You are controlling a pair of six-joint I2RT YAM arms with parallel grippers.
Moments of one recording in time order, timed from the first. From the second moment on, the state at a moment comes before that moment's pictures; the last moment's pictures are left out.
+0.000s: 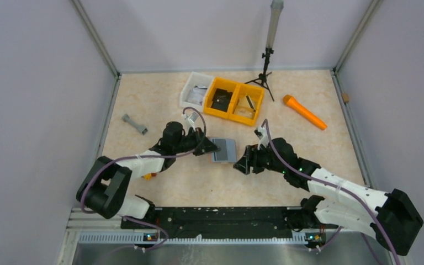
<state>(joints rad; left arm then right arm) -0.48 1.34 0.47 0.46 0.62 -0.88 0.80 0.95 0.47 -0.02 -0.18 0.61</state>
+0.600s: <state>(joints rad) -0.46 1.63 0.63 0.42 0.66 -0.77 0.75 1.24 0.55 0.03 -0.06 0.54</state>
